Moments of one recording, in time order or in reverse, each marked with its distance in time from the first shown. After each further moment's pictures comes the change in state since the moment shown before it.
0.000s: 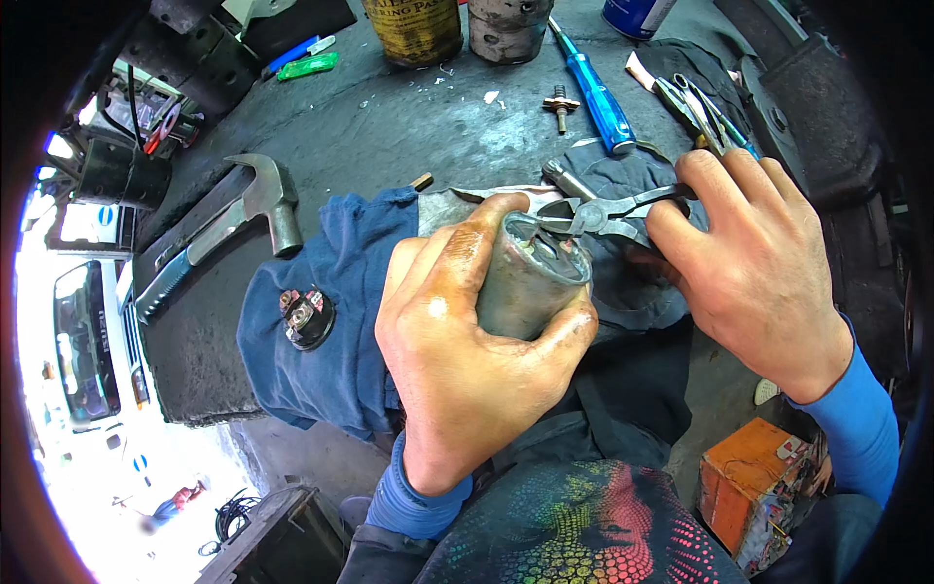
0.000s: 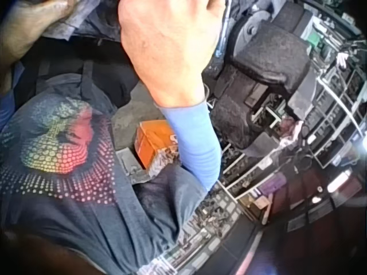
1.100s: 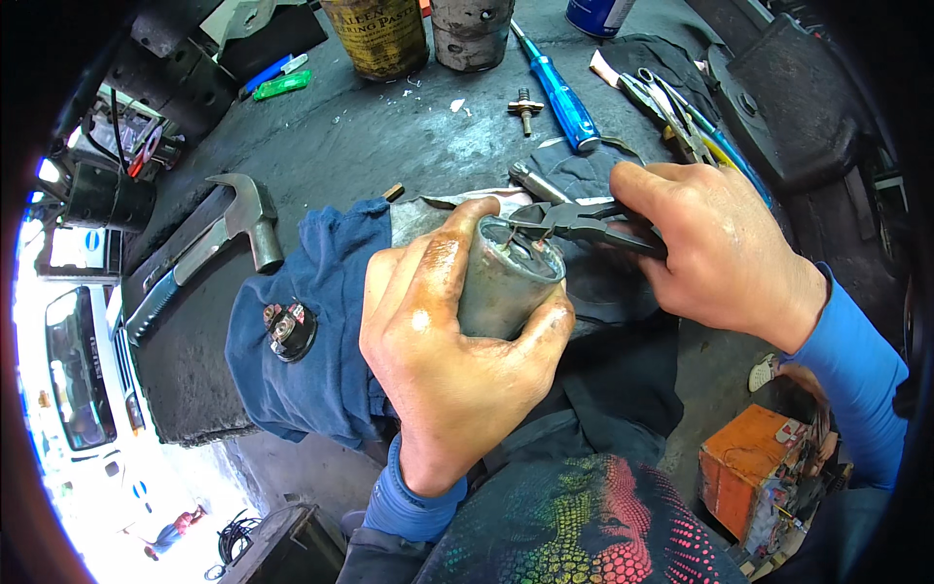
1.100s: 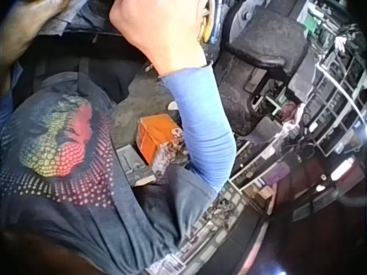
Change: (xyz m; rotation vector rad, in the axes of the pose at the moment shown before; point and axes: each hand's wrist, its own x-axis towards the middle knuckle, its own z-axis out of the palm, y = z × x) left_hand -0.003 -0.003 0.008 -0.001 0.071 0.119; right_hand 0.008 0.012 0.012 0.490 -0.154 0.161
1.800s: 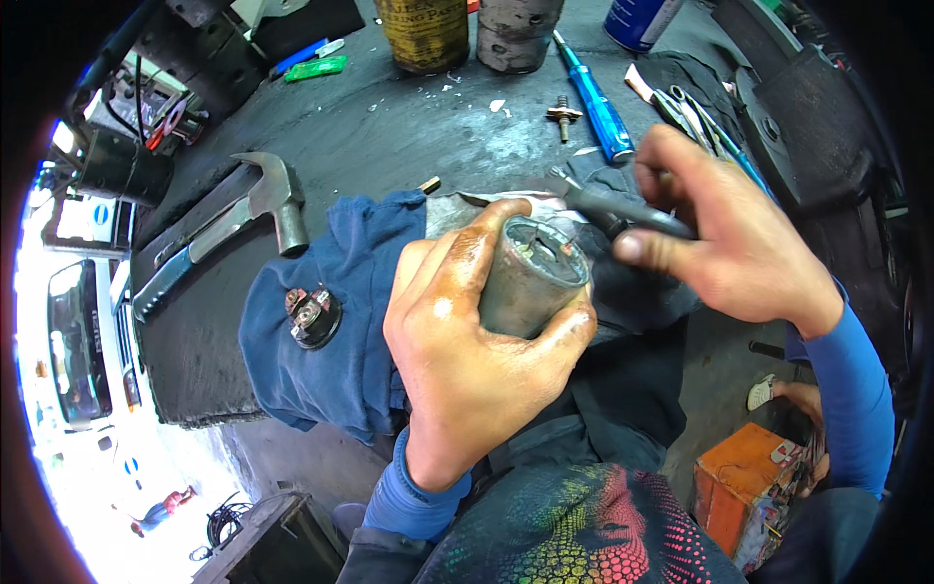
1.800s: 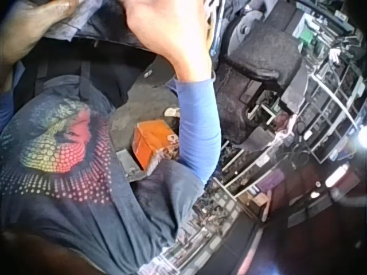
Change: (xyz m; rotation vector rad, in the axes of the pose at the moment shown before) left_hand 0.002 -0.005 -0.009 -0.075 -0.056 -0.084; right_hand 0.015 -0.004 -0.018 0.336 -0.122 0.198
